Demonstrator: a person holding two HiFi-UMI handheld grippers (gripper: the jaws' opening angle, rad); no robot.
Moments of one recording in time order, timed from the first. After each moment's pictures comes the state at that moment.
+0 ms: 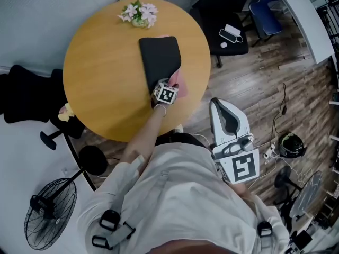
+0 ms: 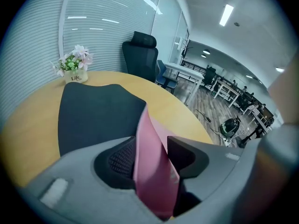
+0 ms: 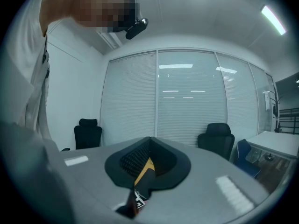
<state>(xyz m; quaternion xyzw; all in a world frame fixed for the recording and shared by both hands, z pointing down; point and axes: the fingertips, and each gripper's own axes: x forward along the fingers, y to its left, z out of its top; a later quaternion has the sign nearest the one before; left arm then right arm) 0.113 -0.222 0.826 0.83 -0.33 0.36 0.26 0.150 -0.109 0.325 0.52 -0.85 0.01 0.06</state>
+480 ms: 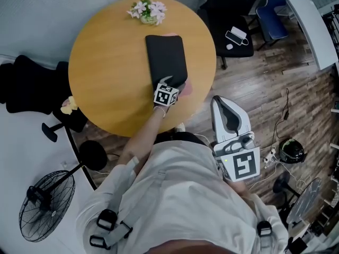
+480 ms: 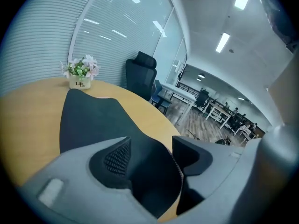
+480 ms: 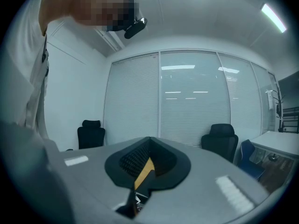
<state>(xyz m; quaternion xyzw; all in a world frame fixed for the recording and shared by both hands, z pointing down) 0.109 -0.209 0.766 0.87 -0.33 0.23 0.29 0.137 -0.101 0.323 0.51 -0.86 0.01 0.06</state>
